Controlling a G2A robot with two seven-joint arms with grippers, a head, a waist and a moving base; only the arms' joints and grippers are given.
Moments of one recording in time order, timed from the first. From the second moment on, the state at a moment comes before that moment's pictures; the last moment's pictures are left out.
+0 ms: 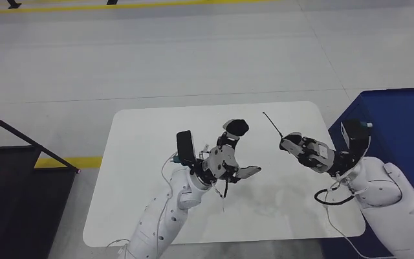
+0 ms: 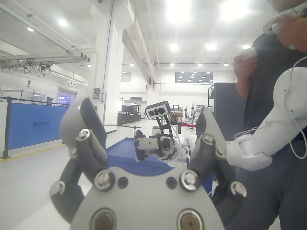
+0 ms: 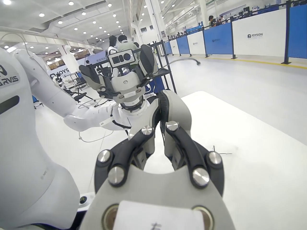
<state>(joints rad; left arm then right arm) 1.06 -1.53 -0.96 -1.45 1.22 -0.84 0.69 -1.37 -0.75 1.48 -1.77 -0.13 -0.98 0.31</state>
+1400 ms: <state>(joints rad) 1.07 -1.52 -0.86 -1.53 2.09 0.03 0.60 -1.51 -0.83 1.53 -1.94 -1.26 -0.48 -0.41</state>
